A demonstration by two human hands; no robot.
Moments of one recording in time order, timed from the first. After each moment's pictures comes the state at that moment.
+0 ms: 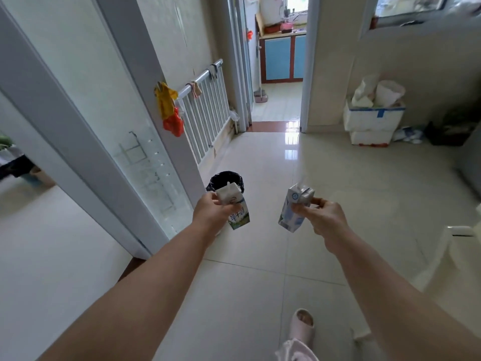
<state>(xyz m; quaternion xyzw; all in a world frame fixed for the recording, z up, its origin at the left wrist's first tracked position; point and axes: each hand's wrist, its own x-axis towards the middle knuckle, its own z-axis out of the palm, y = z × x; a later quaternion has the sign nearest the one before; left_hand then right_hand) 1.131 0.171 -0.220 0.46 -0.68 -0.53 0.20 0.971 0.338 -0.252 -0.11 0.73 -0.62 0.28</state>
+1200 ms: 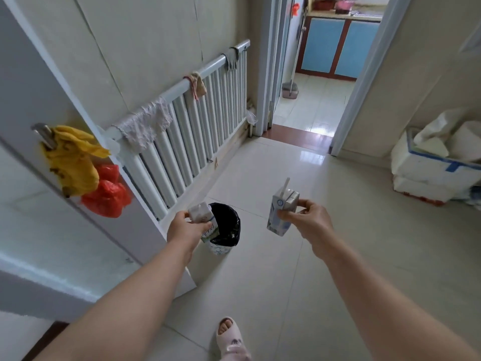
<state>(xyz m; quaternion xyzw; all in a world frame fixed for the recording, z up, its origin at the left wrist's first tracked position) 0.814 -0.254 -0.329 0.63 -0.54 -0.50 0.23 0.600 -0.113 -0.287 -0.19 0.77 -0.51 0.33</state>
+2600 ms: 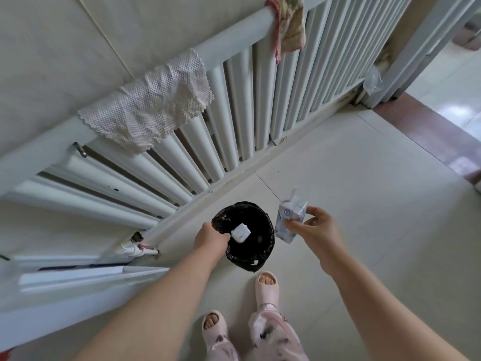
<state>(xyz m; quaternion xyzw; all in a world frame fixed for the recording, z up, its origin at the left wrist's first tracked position) 0.657 -0.535 -0.460 0.82 -0.35 -0.45 0.03 0.445 -0.516 -0.426 -0.28 0.75 -0.30 0.52</state>
